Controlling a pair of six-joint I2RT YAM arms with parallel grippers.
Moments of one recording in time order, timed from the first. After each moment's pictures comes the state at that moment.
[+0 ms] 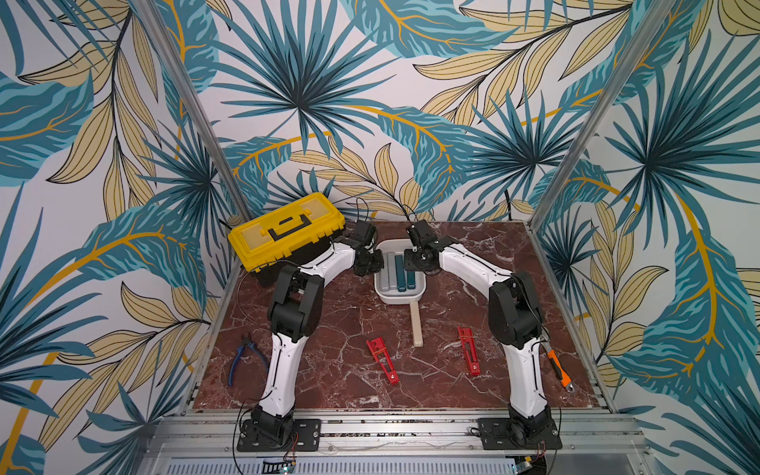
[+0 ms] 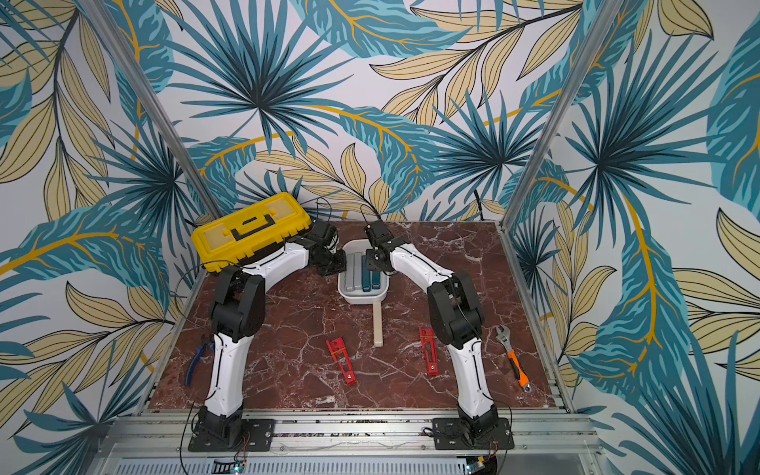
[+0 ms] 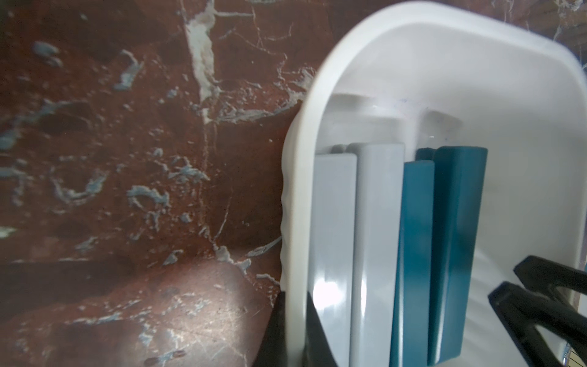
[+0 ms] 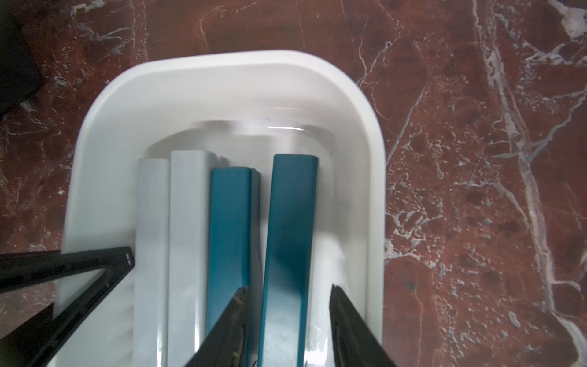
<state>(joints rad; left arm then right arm) -0.38 2.24 1.80 -0.61 0.23 -0.56 0.47 2.17 1.81 -0.64 0.14 0.43</state>
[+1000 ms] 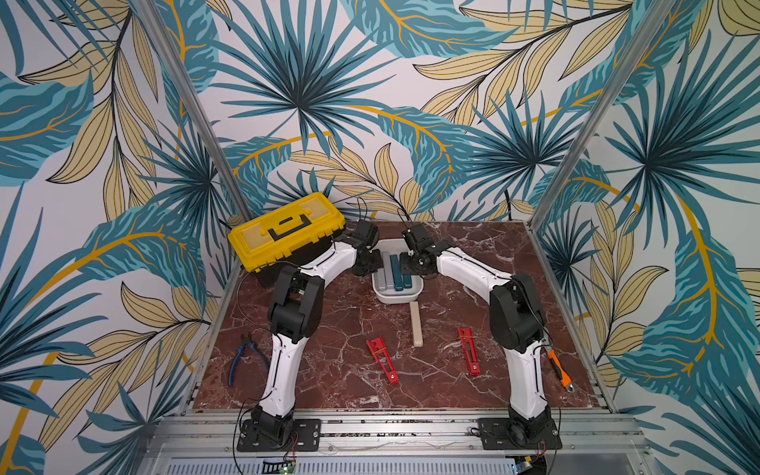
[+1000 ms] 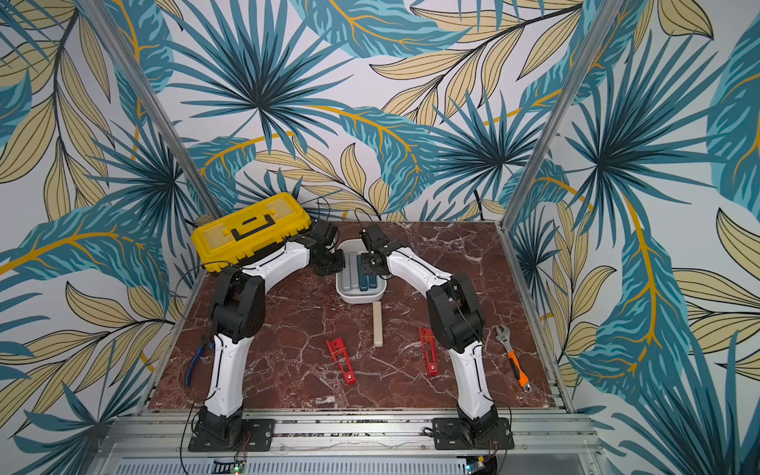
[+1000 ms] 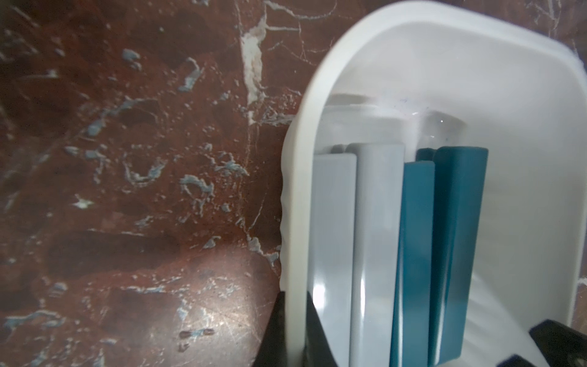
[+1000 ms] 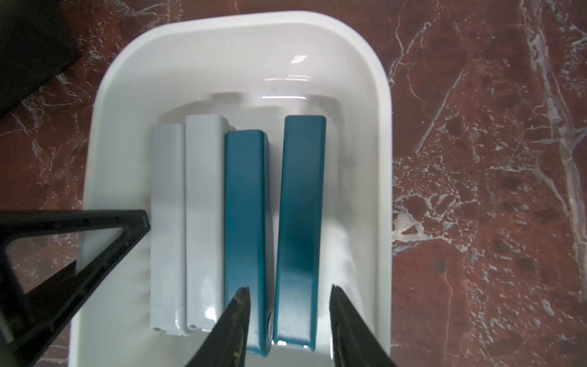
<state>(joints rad) -0.40 2.23 1.82 -0.66 0.12 -0.61 0.51 2.13 1.75 -0.61 0.12 0.43</state>
